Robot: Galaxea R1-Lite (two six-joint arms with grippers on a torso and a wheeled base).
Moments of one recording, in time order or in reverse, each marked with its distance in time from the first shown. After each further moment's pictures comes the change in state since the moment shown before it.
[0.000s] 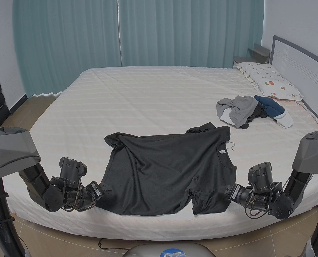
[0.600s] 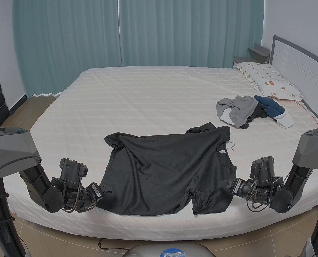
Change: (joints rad) left arm -0.008 0.004 0.006 0.001 0.003 0.004; right arm -0.060 0.023 -0.054 -0.012 0.036 -0.124
